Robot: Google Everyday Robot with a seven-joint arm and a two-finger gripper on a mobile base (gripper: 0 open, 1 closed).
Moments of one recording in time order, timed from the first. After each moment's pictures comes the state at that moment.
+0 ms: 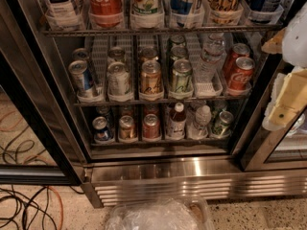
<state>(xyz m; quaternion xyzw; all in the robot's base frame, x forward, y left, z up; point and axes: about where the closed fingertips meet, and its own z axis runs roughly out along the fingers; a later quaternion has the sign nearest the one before) 0.438 -0.217 0.976 -0.60 0.78 -0.03 0.16</state>
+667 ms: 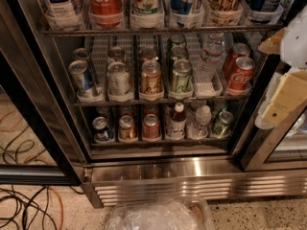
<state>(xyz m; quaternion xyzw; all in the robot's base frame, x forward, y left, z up) 0.443 -0.207 0.975 -0.60 0.78 -0.01 0.19</state>
